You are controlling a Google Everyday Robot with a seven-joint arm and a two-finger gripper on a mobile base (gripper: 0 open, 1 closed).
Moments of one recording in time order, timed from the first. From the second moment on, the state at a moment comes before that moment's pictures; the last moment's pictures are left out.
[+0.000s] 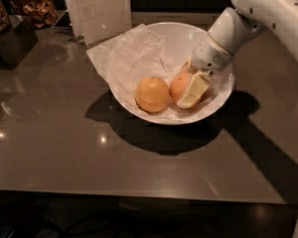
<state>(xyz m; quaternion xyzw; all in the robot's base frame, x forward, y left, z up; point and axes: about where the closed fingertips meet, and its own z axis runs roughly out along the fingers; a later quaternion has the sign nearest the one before) 0.568 -0.092 0.849 -0.67 0.69 0.23 0.16</state>
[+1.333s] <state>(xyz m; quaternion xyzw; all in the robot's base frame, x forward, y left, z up) 0.544 -0.114 0.927 -0.67 0.66 0.18 0.30</state>
